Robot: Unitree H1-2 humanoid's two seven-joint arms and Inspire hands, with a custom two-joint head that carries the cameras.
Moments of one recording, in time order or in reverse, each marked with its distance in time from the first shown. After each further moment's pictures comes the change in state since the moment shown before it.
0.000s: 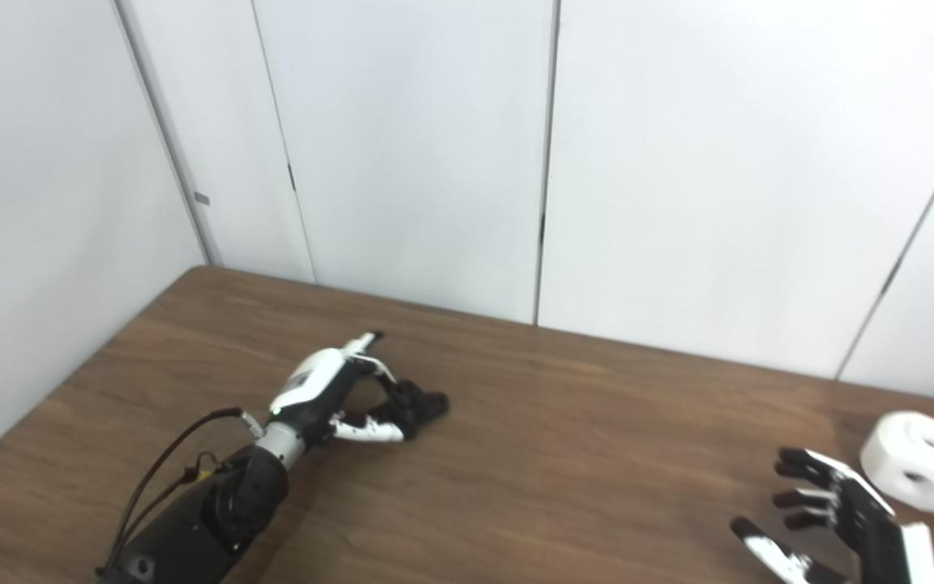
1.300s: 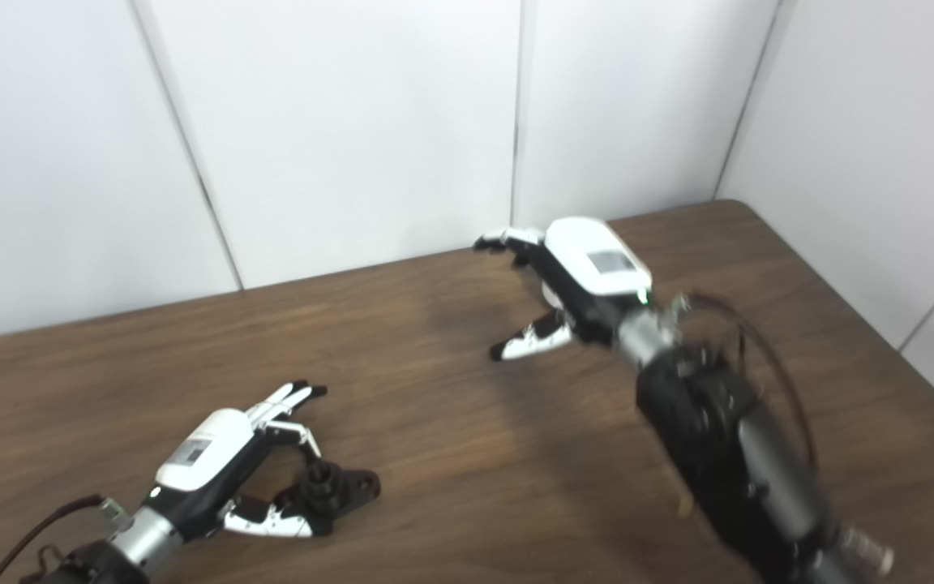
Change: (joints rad) left arm -0.058 -0.049 -0.249 -0.006 0.154 -0.318 -0.080; right arm -0.284 -0.407 0.157 -0.359 -0.759 0.432 0.613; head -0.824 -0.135
